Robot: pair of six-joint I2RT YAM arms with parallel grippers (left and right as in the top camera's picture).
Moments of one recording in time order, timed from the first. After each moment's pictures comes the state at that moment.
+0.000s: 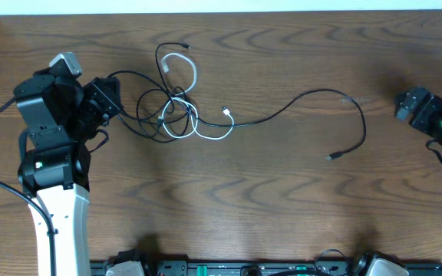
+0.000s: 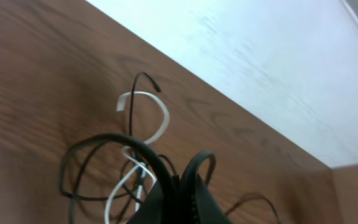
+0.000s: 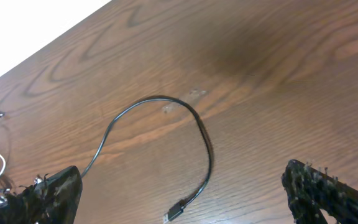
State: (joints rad) left arm 0.23 1.14 1.10 -0.50 0.44 -0.52; right arm -0.39 1.24 1.14 -0.74 -0.32 0.20
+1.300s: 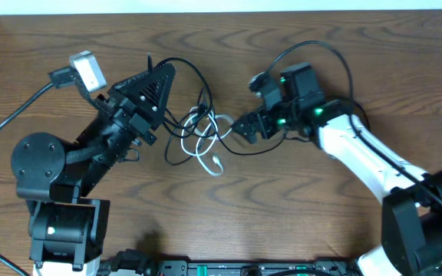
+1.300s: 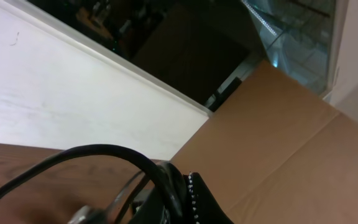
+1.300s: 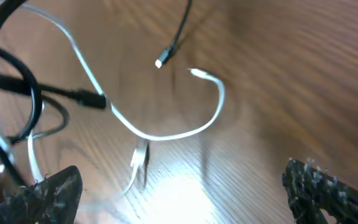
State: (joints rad) left arm -0.10 0.85 1.10 -0.07 0.59 -0.83; right arm 0.44 1.72 1.14 -0.34 -0.53 0.02
